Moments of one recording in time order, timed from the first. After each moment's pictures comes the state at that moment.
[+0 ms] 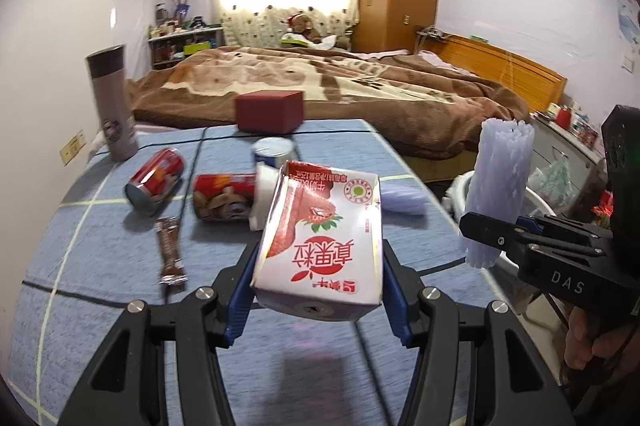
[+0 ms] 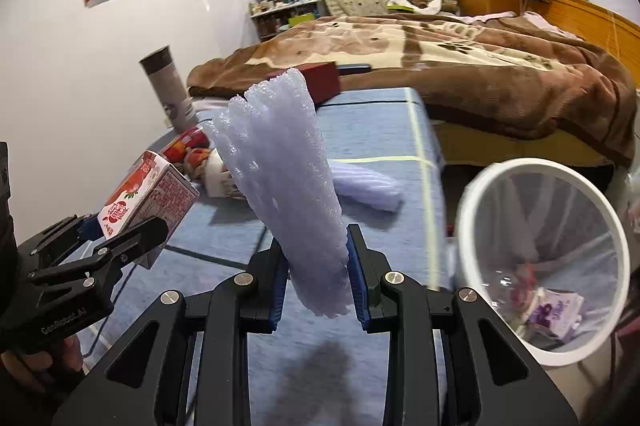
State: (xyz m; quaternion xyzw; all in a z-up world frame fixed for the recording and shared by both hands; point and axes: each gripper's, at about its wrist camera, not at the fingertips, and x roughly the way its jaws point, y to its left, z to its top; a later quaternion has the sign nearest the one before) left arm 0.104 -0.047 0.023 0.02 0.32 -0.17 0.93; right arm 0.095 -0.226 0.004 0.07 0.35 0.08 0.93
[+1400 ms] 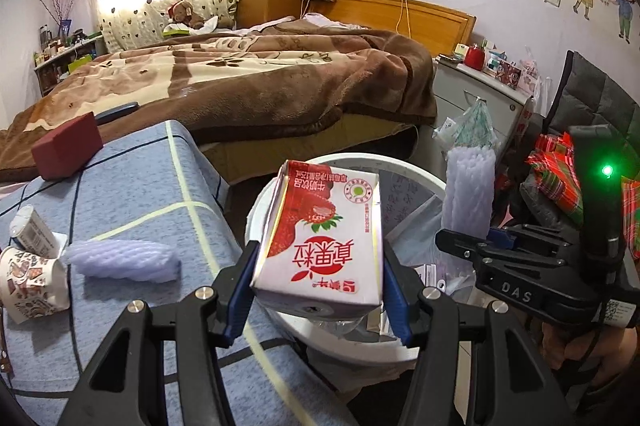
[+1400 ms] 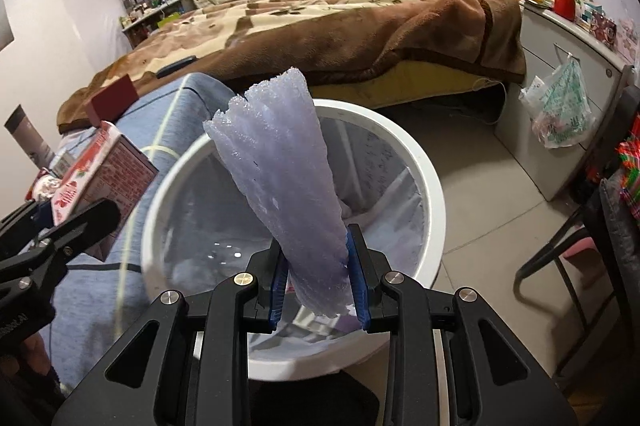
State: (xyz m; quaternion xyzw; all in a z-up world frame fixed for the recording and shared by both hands) left arm 0.128 -0.273 0.003 0.08 0.35 -0.33 0.87; right arm 0.087 -0.393 -0.034 0.13 0.41 -0.11 0.90
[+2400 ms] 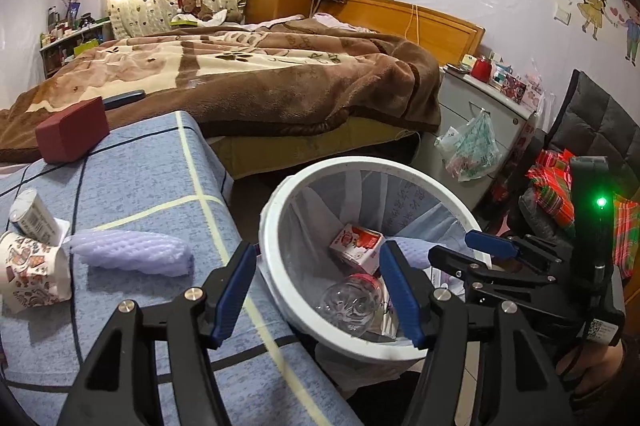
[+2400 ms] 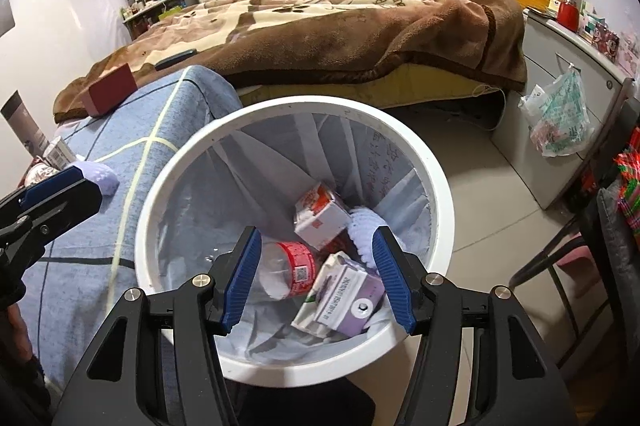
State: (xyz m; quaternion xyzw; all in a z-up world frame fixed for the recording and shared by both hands) left arm 0.134 -0.252 0.008 0.04 0.36 -0.33 0.87; right arm 0.084 -0.389 -0.032 0.11 0.41 -0.11 0.90
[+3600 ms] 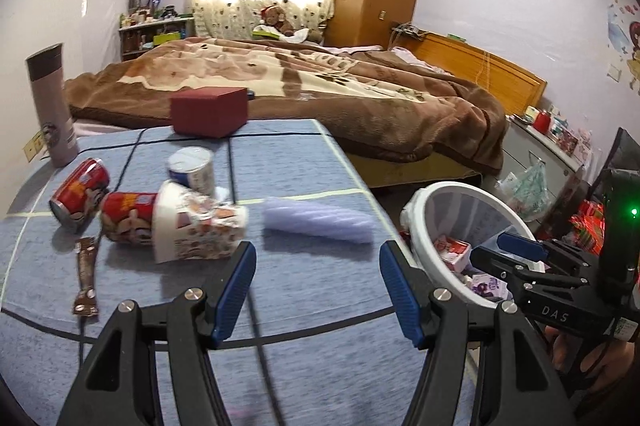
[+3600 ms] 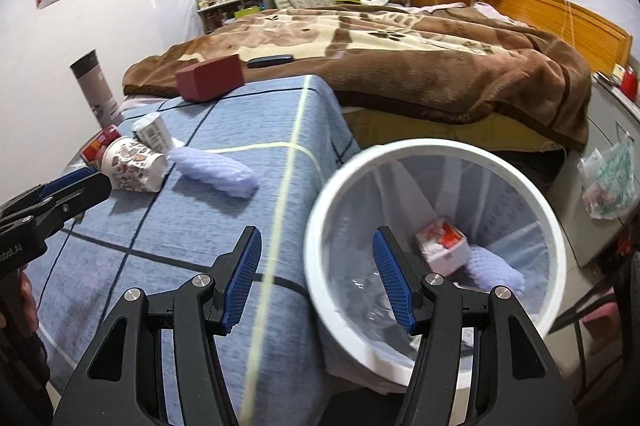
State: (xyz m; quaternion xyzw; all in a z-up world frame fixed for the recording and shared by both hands) left arm 0.133 -0.098 0.017 -0.01 0.33 -0.21 0.92; right arm 0.106 -0.291 -0.014 0.05 0.37 -0.01 0.93
